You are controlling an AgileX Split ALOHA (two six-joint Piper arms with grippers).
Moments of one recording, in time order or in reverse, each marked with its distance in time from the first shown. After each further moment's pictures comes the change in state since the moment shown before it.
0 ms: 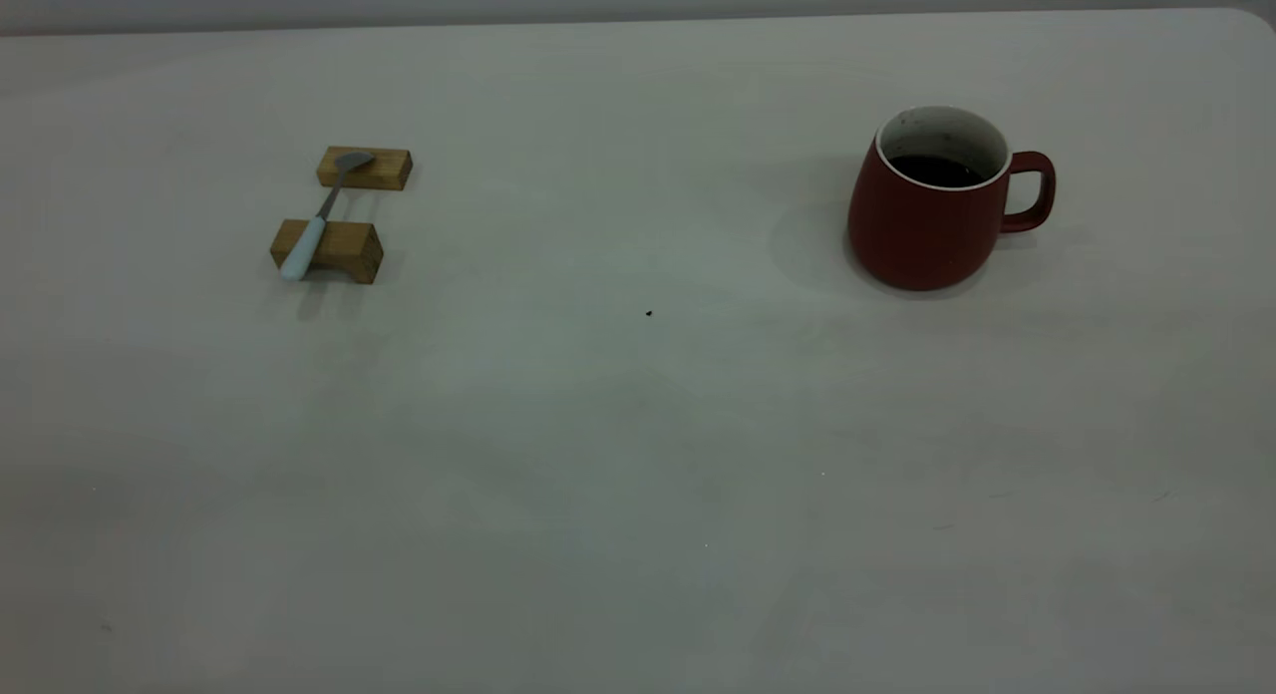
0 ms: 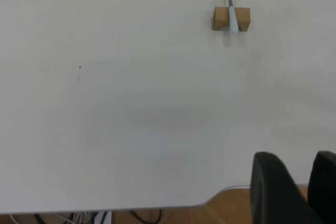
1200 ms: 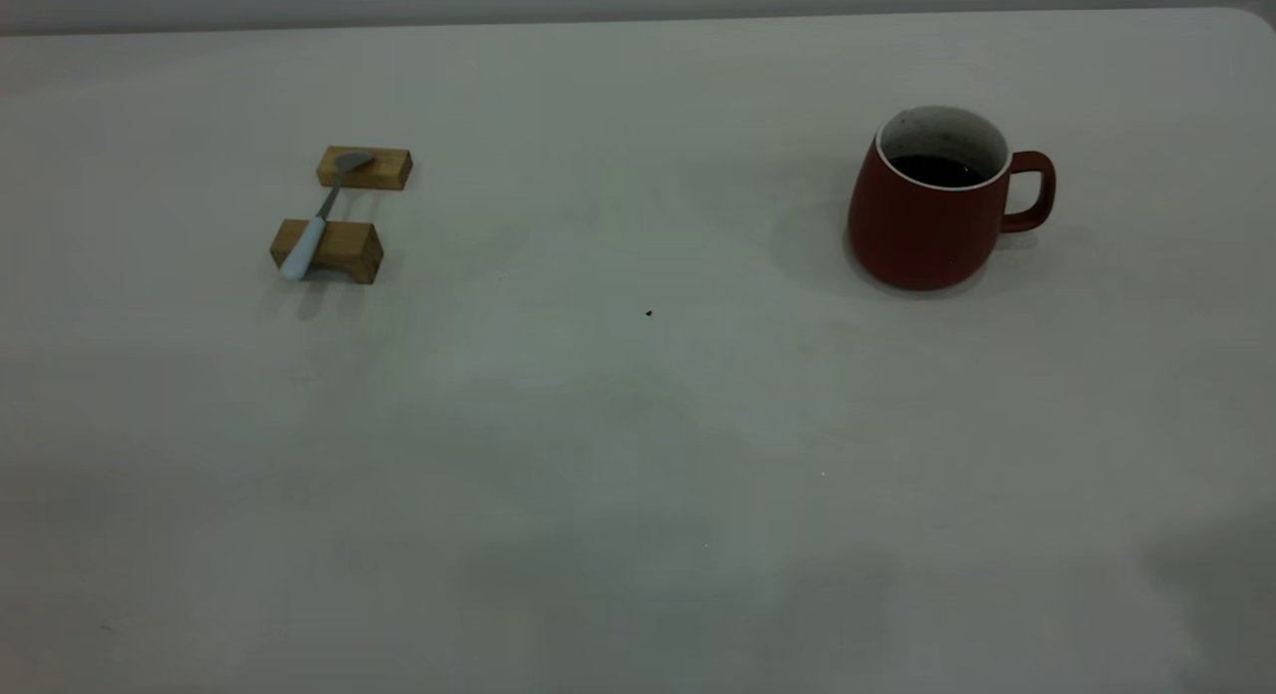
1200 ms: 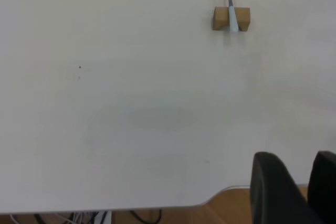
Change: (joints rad) left arm 0.000 0.000 0.000 0.000 0.000 0.000; right arm 0.000 0.876 -0.224 -0.067 -0.260 -0.225
